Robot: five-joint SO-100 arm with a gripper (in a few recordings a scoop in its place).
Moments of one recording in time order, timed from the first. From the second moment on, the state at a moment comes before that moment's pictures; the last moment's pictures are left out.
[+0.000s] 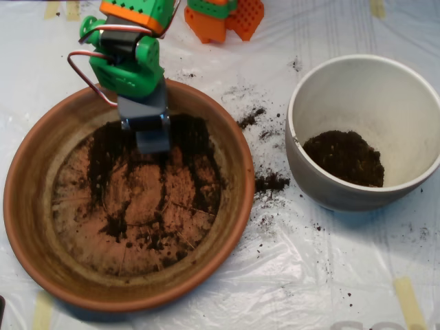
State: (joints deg) arm 28.2 85.5 108.8 67.1 -31.6
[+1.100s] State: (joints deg) arm -4.6 91.1 57.8 98.8 -11.3
